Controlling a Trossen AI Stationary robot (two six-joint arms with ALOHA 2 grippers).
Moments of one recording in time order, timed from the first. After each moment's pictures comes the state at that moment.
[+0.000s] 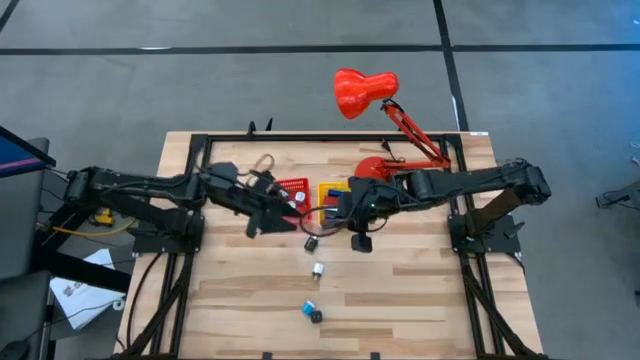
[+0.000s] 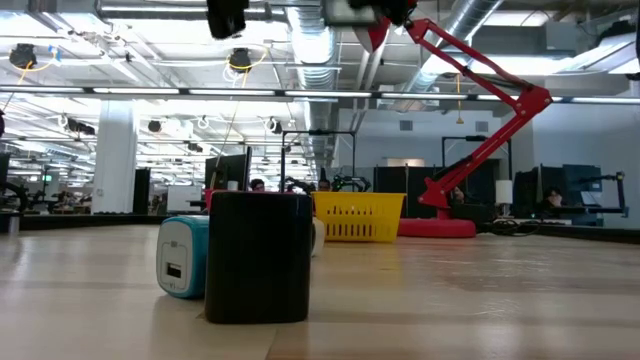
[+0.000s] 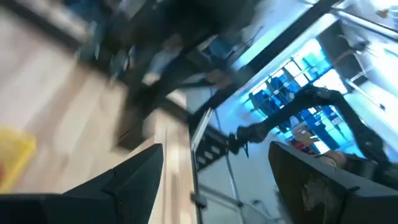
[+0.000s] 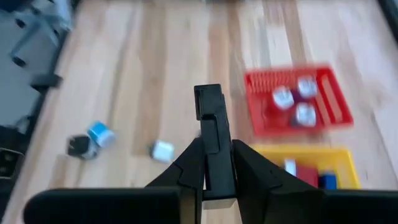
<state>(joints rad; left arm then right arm) 0.00 1.10 0.84 0.13 0.29 -0.71 0.12 1.54 1.46 -0.69 0.05 0.08</state>
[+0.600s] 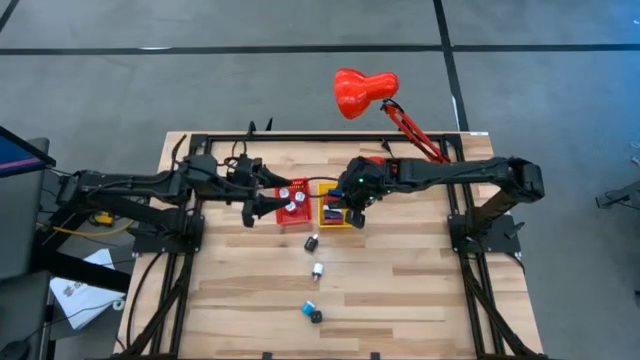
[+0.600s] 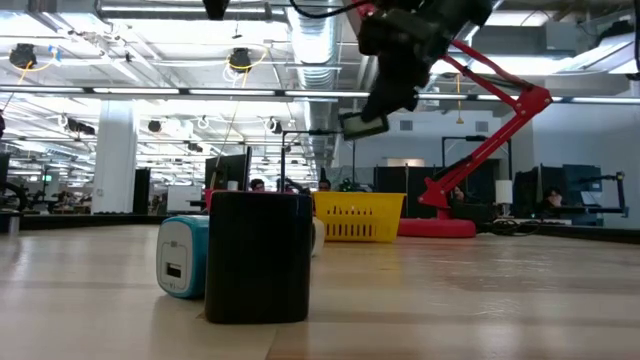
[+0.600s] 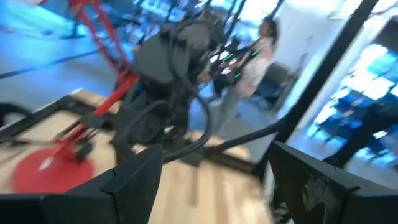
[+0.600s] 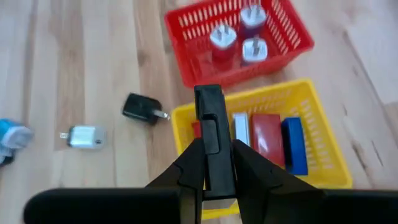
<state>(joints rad) 0.02 0.97 0.84 0.11 0.01 -0.38 -0.13 1.56 1.19 -0.52 -0.06 0.10</state>
